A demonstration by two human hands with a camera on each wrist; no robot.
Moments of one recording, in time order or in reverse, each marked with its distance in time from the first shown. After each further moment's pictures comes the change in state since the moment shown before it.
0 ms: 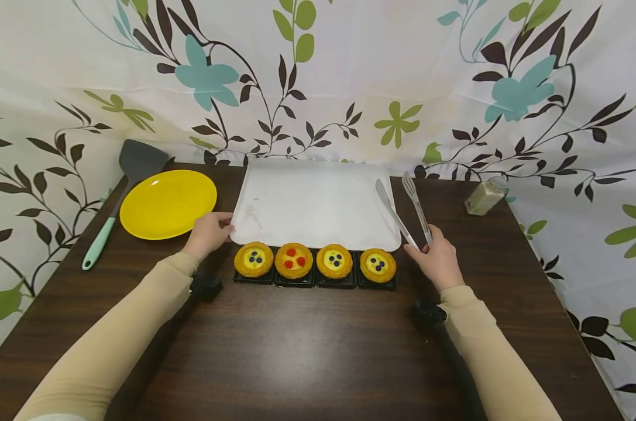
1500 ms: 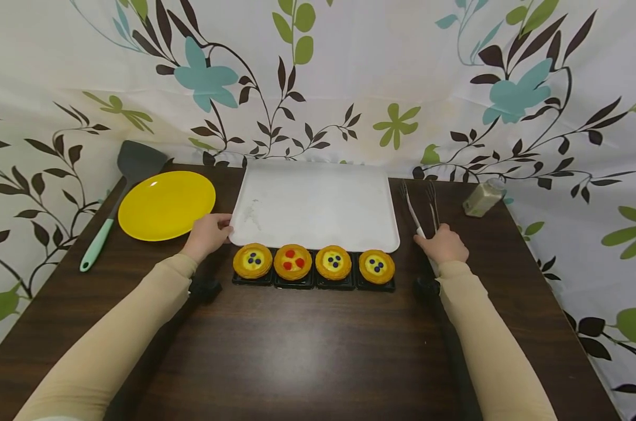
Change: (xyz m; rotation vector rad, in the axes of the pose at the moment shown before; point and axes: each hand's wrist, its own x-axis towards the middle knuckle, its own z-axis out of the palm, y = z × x) left_hand 0.002 -0.003 0.002 -0.013 0.010 -0.009; right_hand 0.043 0.020 -0.007 -0.204 -0.193 0.286
